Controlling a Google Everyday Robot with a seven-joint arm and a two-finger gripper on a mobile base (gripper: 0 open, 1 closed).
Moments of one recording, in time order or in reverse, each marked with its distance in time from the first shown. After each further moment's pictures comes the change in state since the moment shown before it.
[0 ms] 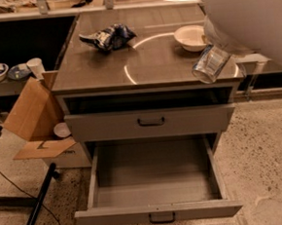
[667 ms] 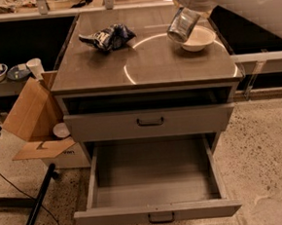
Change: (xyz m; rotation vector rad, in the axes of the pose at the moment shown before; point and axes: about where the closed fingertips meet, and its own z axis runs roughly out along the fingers) arm 0.058 -0.098 0.059 0.089 0.046 -0.070
